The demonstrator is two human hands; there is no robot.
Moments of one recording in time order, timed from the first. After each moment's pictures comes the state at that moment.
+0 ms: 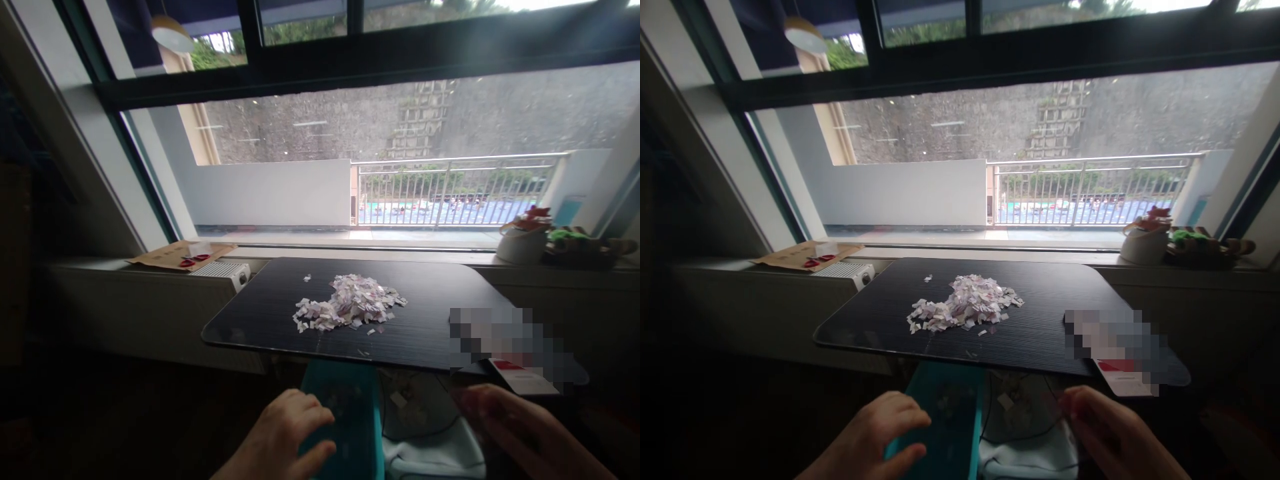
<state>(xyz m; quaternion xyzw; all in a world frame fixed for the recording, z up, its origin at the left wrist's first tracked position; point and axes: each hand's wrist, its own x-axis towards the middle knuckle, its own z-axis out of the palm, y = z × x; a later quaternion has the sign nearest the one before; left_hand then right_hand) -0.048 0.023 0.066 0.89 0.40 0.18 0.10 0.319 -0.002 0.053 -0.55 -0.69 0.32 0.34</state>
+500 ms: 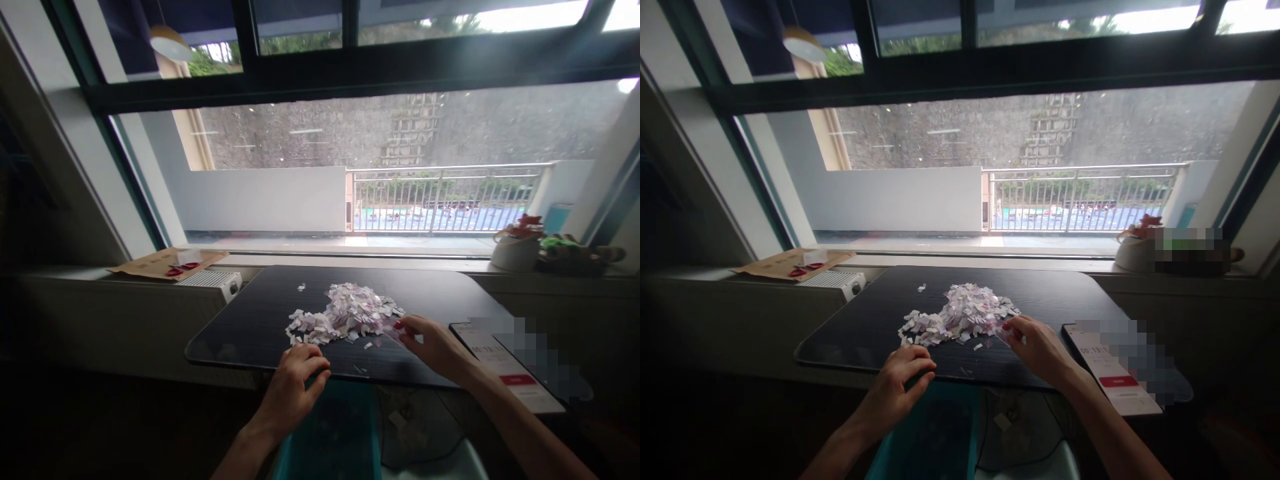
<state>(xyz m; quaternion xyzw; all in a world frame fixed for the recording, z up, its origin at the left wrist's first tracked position) -0.036 0.105 0.052 0.83 0.45 0.33 0.06 0.264 0.131 0.082 -0.53 -0.79 0.10 0.30</state>
